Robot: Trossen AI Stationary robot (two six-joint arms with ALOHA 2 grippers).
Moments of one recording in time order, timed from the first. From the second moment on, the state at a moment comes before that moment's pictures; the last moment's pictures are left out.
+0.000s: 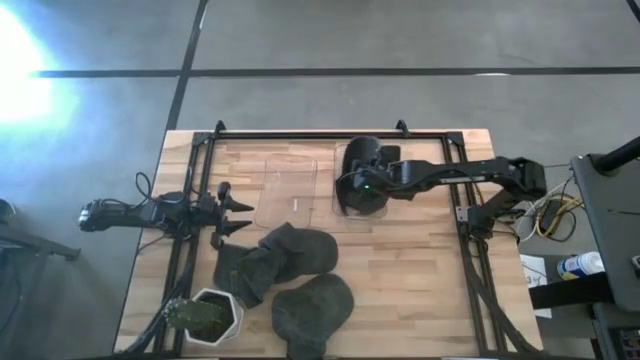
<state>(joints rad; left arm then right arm) -0.06 0.04 0.01 0.03 -0.05 -0.09 -0.15 1.58 1.13 -0.72 0.80 1.30</state>
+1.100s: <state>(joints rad) -0.06 0.04 0.01 0.03 -0.05 -0.09 0.04 1.45 1.19 -0.70 -0.11 0.60</state>
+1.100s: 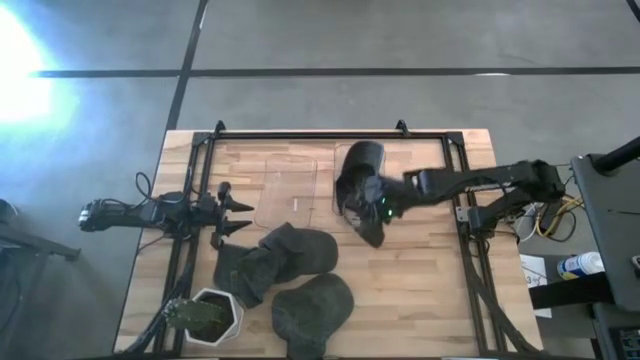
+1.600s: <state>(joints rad) -0.06 0.04 0.01 0.03 -0.05 -0.09 0.12 1.61 0.99 -0.26 -0.18 0.69</state>
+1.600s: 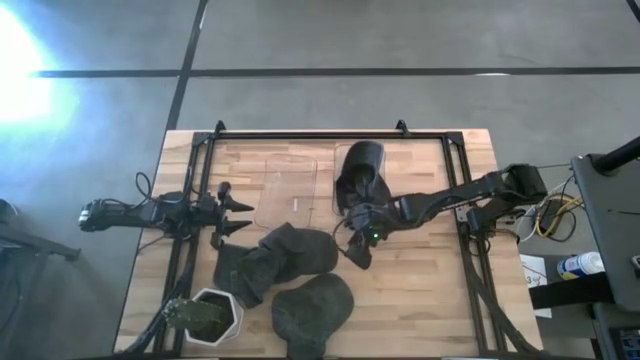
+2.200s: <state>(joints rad) -0.06 0.04 0.01 0.03 -0.05 -0.09 0.12 1.79 1.06 -0.06 -0.15 0.67</state>
